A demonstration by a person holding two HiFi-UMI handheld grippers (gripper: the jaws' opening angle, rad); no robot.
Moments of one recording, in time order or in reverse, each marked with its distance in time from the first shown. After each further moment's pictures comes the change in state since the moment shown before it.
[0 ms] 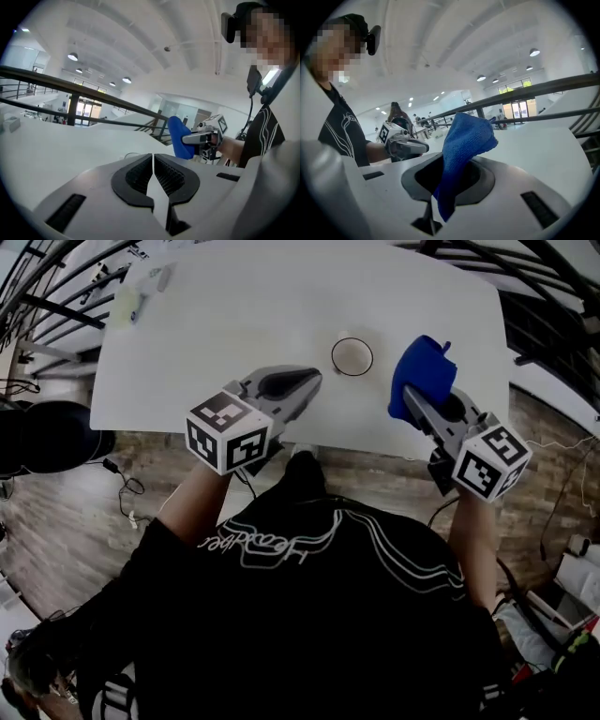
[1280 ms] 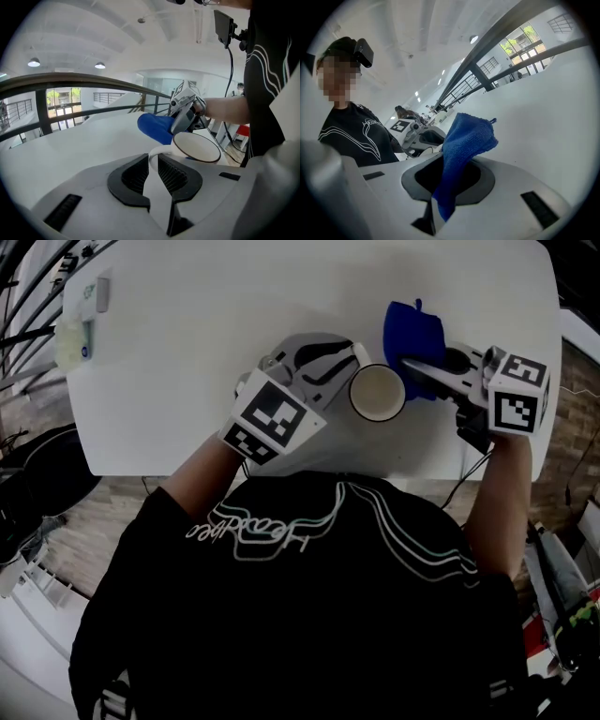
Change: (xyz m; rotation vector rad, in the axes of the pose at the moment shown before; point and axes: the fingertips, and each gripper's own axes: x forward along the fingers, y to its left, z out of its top) left arm 0.140 0.122 -0.051 0.321 0.259 -0.106; right arm 0.150 -0.117 -0.061 0.306 0.290 0.349
